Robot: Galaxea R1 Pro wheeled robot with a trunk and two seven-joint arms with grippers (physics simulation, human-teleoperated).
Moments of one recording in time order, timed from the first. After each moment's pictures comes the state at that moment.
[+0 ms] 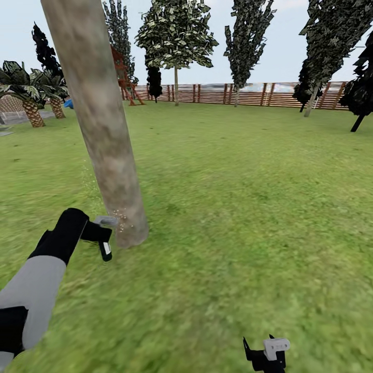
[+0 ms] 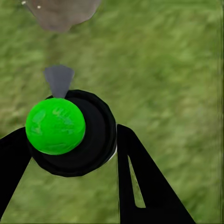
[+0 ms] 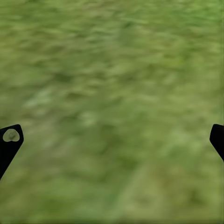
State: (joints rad) left arm -1.00 0.19 0.09 -0.79 -0.51 1.01 -0.66; right arm -0.40 -0.04 -0.15 -0.09 0.21 -0.70 0.01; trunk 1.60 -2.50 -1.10
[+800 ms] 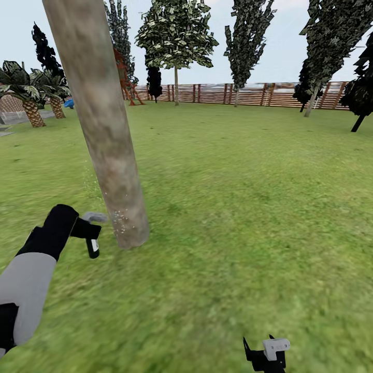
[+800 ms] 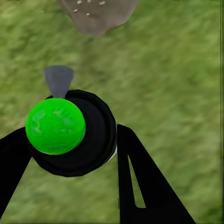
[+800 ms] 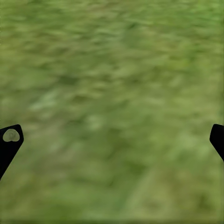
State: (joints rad) left arm -1.02 0.25 0.10 -0.79 -0.56 1.02 -0.66; right arm -0.40 -0.04 -0.15 -0.09 0.21 -0.69 0.01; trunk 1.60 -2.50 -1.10
